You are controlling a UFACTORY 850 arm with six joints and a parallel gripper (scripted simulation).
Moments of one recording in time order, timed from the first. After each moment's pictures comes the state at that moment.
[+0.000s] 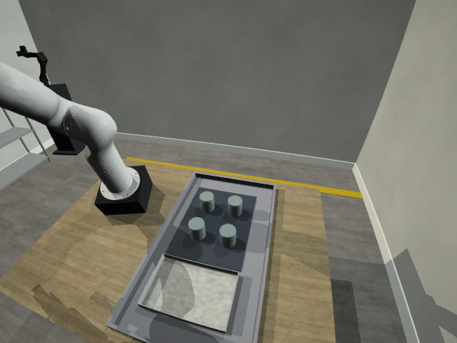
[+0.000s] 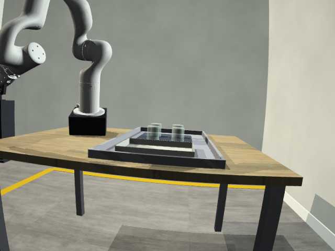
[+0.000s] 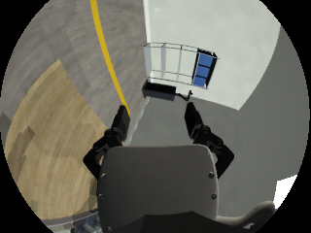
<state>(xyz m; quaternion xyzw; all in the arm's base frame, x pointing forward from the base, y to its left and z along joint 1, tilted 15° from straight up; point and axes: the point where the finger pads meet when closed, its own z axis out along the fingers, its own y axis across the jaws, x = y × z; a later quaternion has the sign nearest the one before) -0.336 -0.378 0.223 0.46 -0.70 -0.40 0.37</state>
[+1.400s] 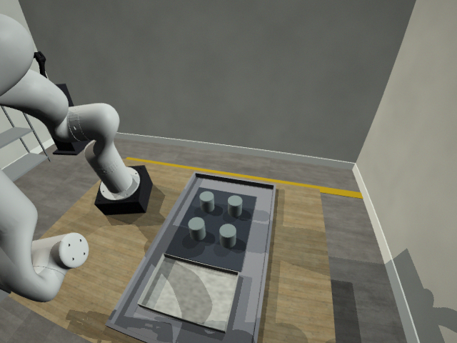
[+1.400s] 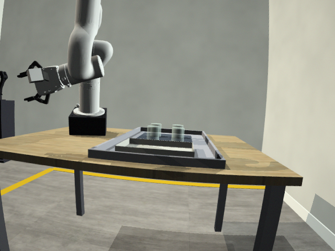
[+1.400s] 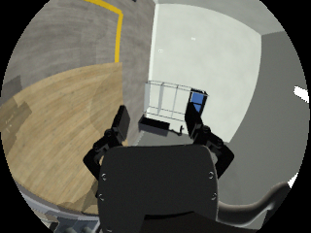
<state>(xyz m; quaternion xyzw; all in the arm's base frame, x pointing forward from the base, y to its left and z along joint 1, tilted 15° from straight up) -0.118 -0.449 0.218 0.57 -0.57 -0.32 0.49</state>
